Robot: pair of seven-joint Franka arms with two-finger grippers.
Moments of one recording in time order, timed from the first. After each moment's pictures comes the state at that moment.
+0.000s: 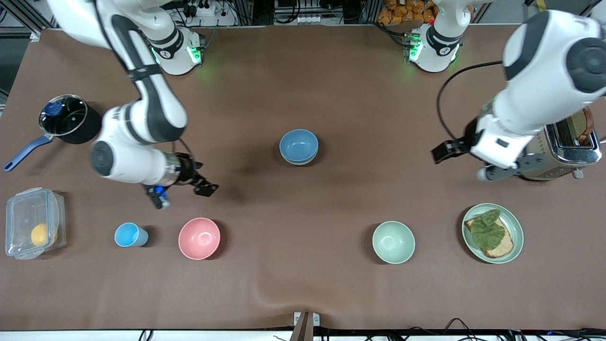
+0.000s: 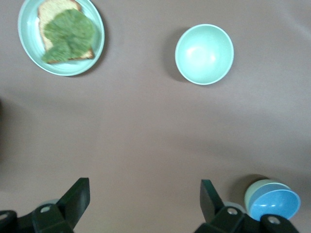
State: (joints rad) left arm 0.14 0.18 -0.41 -1.55 0.01 1.69 -0.49; right arm 0.22 0.37 0.00 -1.78 0.35 1.99 0.89
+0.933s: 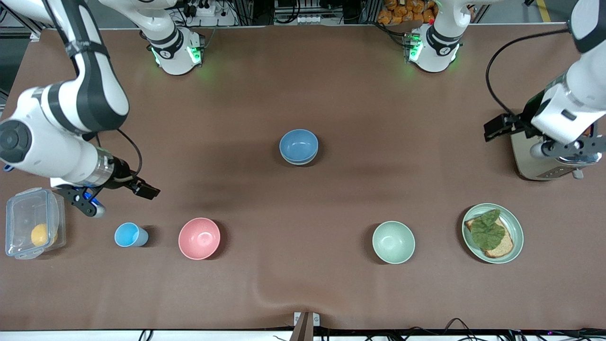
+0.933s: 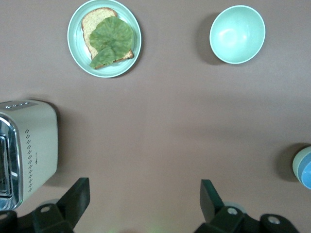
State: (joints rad) left arm -0.03 0.06 -0.11 -1.55 0.01 1.53 -0.22; right arm -0.05 0.27 0.20 -1.67 0.01 1.88 0.72
